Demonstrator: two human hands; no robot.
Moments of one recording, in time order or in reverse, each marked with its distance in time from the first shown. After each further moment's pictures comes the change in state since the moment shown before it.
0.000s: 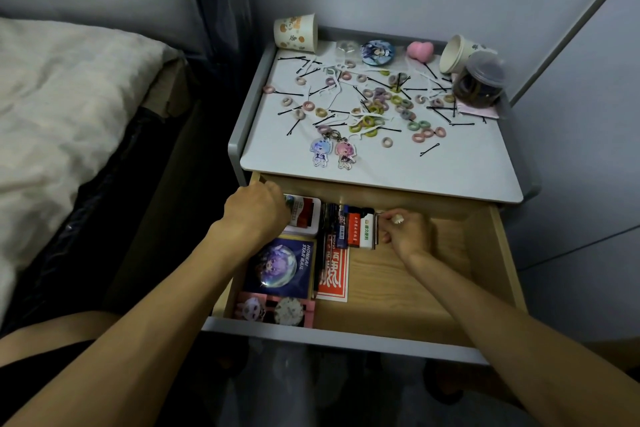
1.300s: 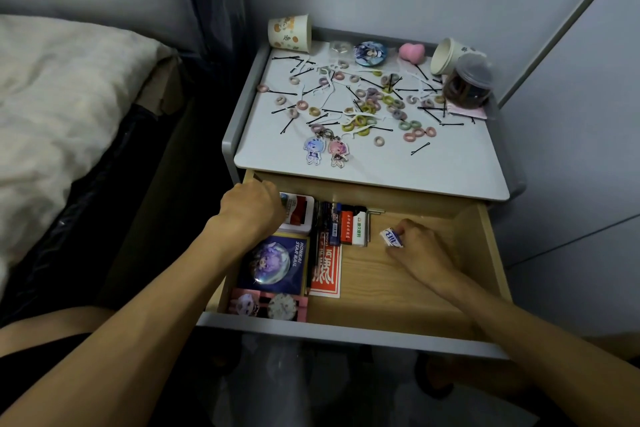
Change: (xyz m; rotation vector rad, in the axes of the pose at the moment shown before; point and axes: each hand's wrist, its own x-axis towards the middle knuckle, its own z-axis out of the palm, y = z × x) left_hand -0.008 0.008 -0.008 0.084 -0.043 0.002; right_hand -0.018 0.016 -0.050 -0.819 -0.136 -0.281
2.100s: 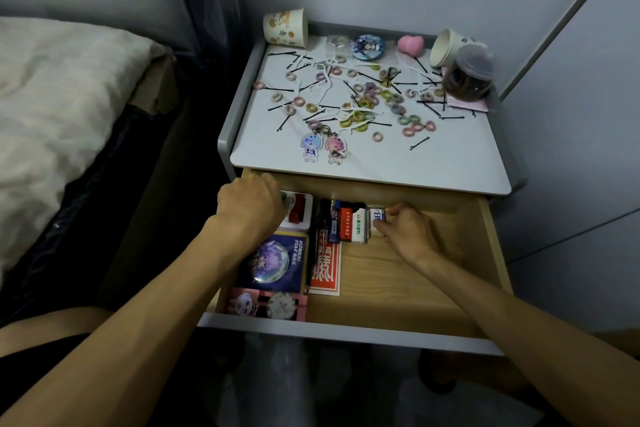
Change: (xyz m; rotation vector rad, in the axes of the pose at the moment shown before) left_hand -0.004 0.004 -0.002 0.130 0.080 -0.001; right_hand 0.013 -0.031 0.002 0.404 0.054 0.113
